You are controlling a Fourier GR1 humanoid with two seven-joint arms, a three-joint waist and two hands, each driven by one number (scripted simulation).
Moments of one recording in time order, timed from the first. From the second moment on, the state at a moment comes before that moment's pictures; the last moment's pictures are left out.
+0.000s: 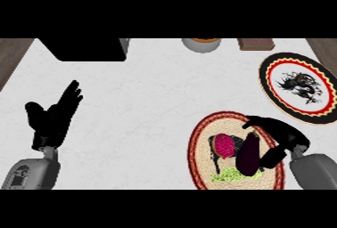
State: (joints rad) left arm -0.17 0.25 0.05 -1.39 0.08 0.03 0.15; right arm -0.22 -0.44 0.21 -1.25 0.58 0.47 0.17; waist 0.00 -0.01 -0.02
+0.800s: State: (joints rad) left arm -0.16 0.23 0.05 -1.41 0.06 0.02 0.17; right arm -0.28 -0.31 0.19 -1.28 0.70 0.30 0.18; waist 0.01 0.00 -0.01
